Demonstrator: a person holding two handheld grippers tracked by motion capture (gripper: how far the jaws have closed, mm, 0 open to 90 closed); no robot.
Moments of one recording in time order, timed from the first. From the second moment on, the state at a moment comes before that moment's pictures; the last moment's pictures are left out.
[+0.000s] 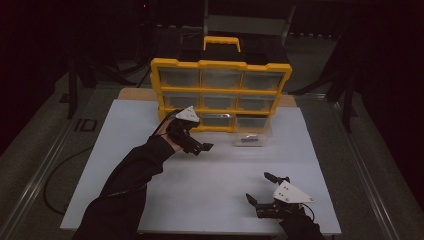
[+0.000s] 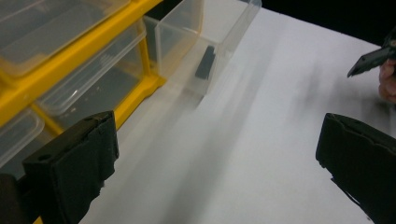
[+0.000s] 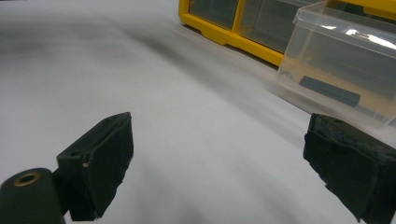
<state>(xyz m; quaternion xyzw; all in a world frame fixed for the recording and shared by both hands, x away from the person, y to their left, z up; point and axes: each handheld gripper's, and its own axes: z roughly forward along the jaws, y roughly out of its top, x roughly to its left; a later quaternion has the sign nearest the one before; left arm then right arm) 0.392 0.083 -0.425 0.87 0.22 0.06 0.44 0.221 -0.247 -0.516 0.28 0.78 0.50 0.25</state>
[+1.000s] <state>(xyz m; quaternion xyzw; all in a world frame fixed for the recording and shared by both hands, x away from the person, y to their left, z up) 0.349 0.164 -0.457 0.87 0.25 0.07 0.43 0.221 -0.246 -0.517 0.29 0.78 0.50 0.26</state>
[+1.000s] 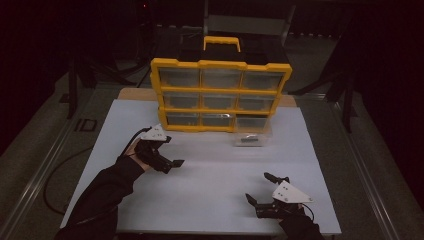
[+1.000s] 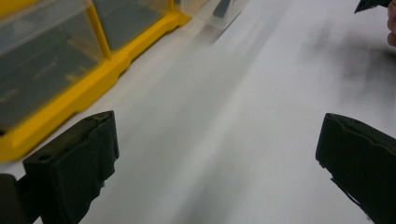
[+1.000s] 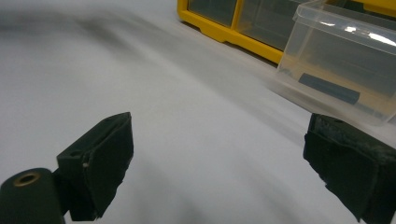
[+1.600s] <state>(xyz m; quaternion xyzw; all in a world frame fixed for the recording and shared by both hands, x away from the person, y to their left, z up) 0.316 0.201 -0.478 0.86 0.27 0.09 0.43 0.221 -0.245 -0.517 0.28 0.78 0.49 0.26</state>
